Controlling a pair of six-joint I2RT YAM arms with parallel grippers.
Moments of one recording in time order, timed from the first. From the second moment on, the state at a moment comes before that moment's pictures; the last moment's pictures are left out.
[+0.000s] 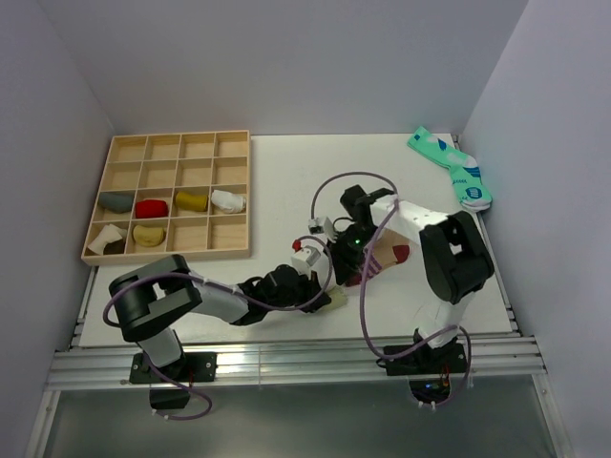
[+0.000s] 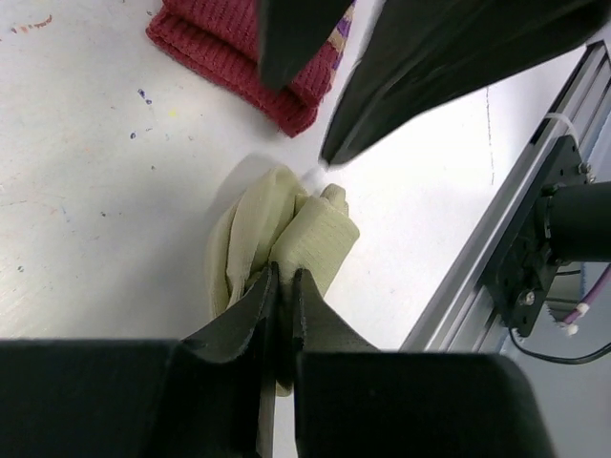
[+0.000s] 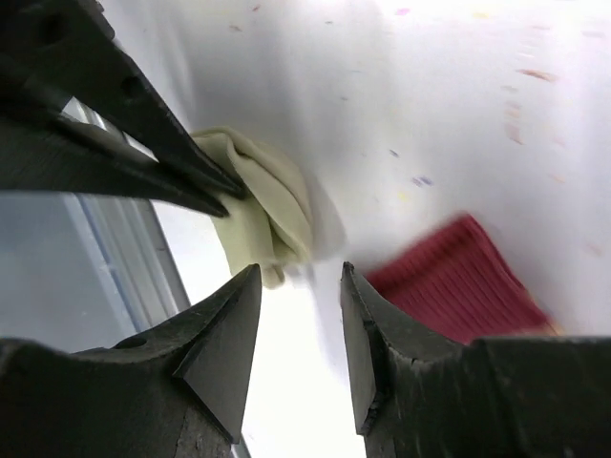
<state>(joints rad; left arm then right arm) -1.11 1.68 0.54 0.68 0.01 -0.71 0.45 1.79 1.15 -0.96 -0.68 -0.71</state>
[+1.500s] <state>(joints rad) -0.83 1.88 0.82 0.30 0.61 -0.96 0.82 1.02 0.48 -0.40 -0.32 -0.83</state>
